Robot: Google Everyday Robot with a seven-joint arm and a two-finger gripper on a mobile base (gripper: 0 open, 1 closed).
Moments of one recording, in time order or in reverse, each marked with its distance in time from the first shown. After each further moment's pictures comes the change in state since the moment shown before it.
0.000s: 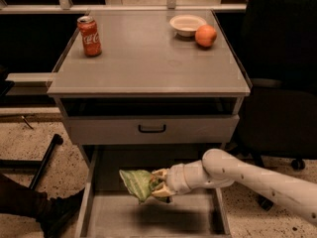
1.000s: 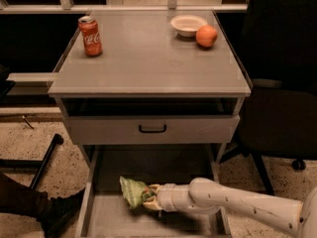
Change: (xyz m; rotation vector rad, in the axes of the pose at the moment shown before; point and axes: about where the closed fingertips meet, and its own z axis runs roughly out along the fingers) arm 0.083 -0.009 0.087 0.195 -0.005 0.196
